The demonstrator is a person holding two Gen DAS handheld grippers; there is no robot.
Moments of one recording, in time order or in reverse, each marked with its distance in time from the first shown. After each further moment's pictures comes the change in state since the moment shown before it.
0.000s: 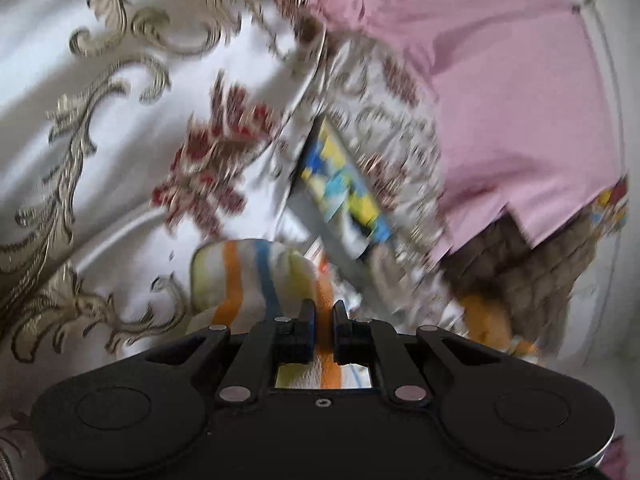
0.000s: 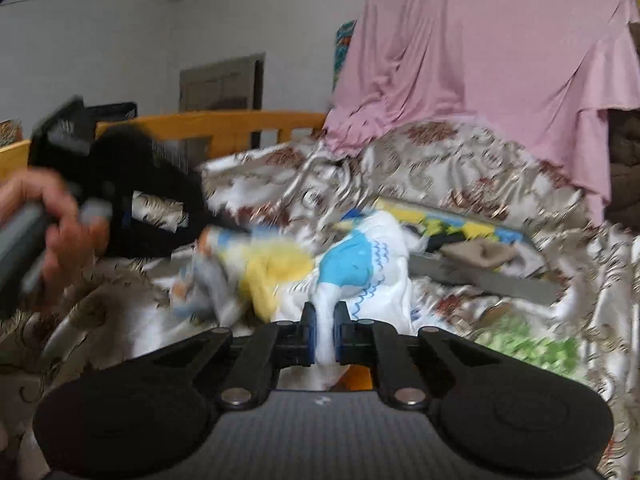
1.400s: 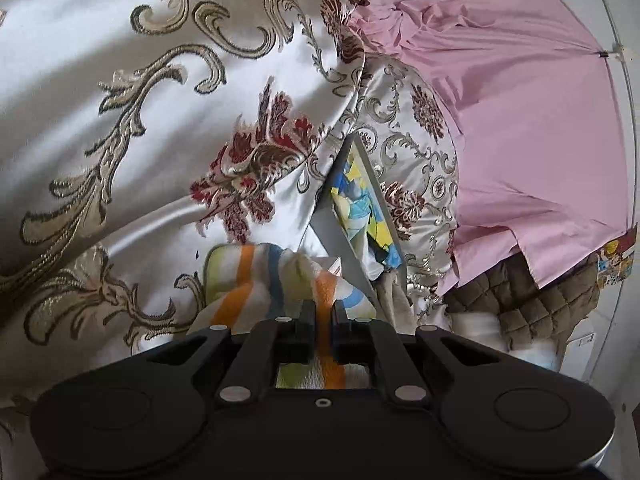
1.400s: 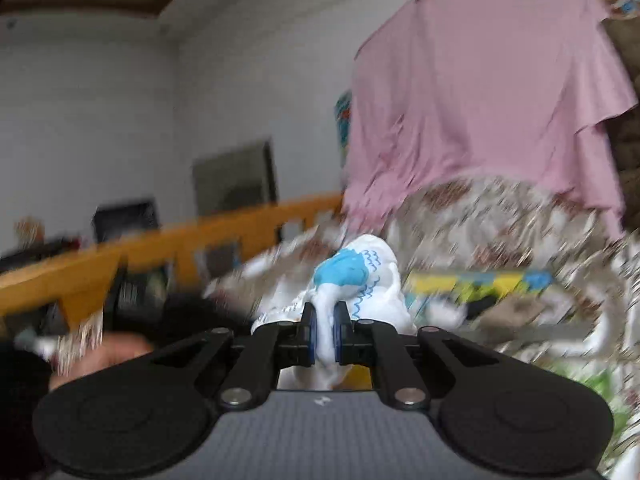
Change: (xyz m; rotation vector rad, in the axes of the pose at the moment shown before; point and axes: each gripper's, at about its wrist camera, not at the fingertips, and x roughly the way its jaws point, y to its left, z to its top) left arm 0.003 0.015 -0.003 -0.113 -0.052 0.034; right arm -0.032 0.013 0.039 0.146 -0.201 0.106
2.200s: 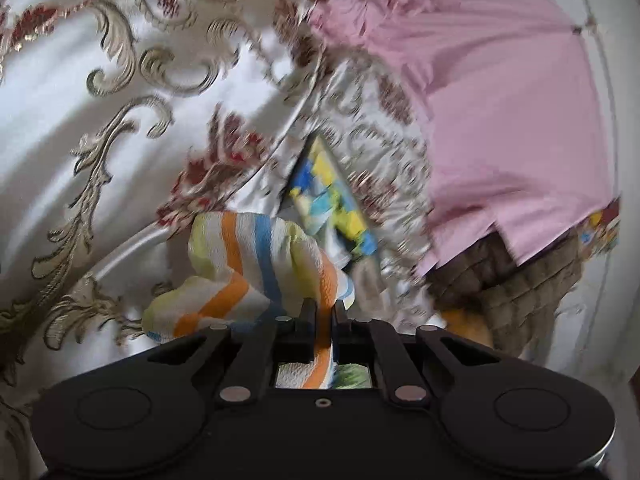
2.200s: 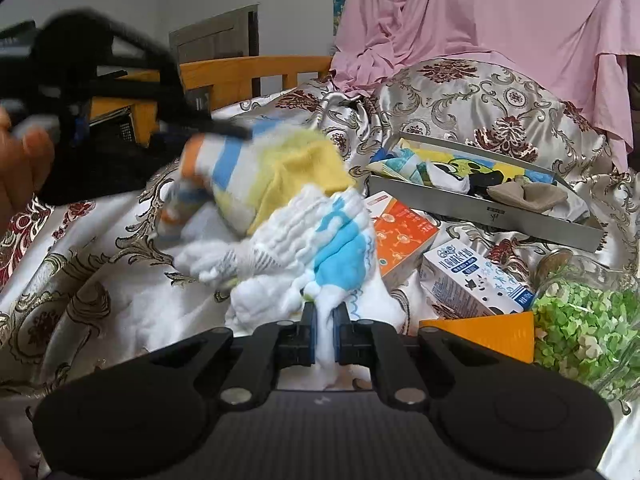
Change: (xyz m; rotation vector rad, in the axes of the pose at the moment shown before) left arm -0.025 -0.030 0.009 0.086 0.074 -0.012; right arm 0.069 0.005 -0.059 -0.064 0.349 -0.117
